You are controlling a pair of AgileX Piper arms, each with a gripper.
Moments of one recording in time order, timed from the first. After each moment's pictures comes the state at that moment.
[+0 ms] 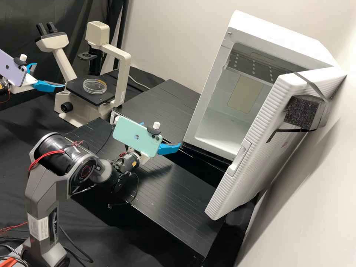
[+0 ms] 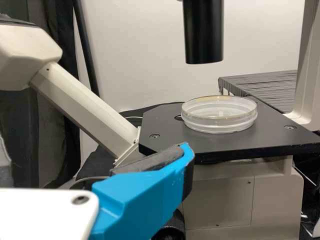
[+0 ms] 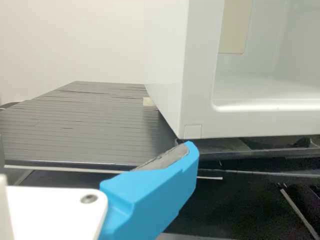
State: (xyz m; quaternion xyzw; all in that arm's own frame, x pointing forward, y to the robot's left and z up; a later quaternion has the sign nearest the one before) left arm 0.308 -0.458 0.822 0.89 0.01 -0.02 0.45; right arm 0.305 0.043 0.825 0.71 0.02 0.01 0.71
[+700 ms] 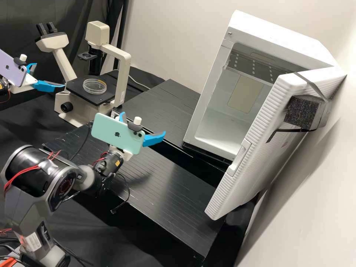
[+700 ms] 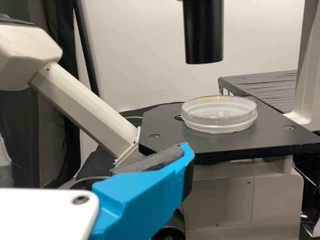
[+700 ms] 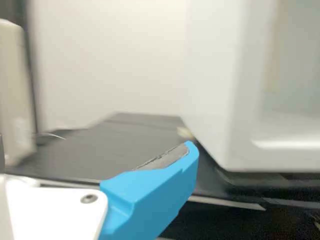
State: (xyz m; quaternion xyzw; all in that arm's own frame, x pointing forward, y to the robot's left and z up) left arm 0.308 -0.458 0.822 0.89 0.01 -0.02 0.45; right arm 0.254 0.086 0.816 0.71 0.10 0.08 0.70
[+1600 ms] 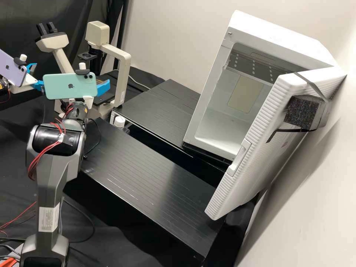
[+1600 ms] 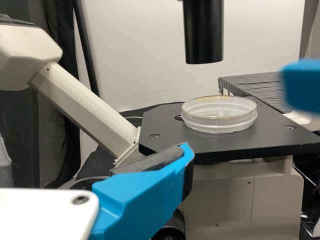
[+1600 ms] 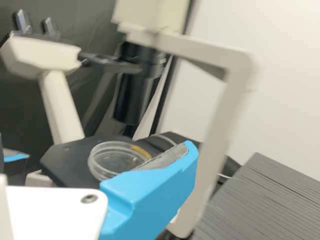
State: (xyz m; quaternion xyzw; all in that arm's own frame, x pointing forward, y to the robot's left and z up) left arm 0.308 -0.458 0.822 0.89 0.01 -0.02 0.45; right arm 0.321 0.244 0.705 0.59 0.31 0.06 0.75
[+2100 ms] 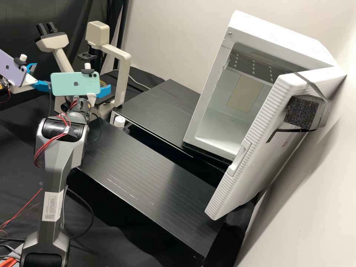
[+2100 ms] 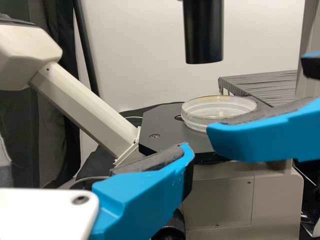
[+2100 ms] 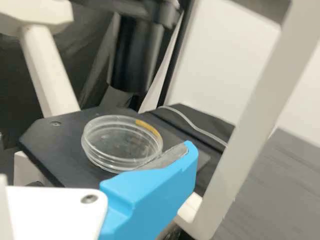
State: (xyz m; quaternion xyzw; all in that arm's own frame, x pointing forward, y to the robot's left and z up) left arm 0.308 -0.458 0.822 0.89 0.01 -0.02 0.45; right arm 0.372 0.246 0.672 0.60 0.31 0.00 0.74
